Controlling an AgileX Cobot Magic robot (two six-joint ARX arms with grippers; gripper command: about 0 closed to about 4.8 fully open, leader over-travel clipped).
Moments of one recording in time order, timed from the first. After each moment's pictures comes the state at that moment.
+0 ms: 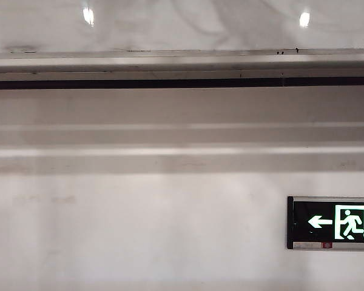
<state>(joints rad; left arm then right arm) -0.31 0.81 1.23 -0.18 0.27 -0.15 0.70 1.56 1.88 -0.23 0.40 -0.14</state>
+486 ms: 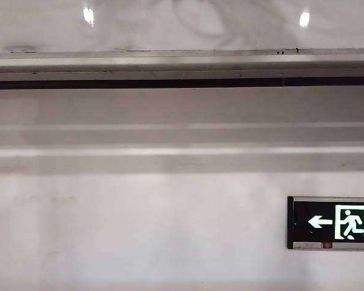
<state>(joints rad) -0.31 0.81 1.23 -0.18 0.27 -0.16 0.70 1.54 1.88 -0.32 0.38 -0.14</state>
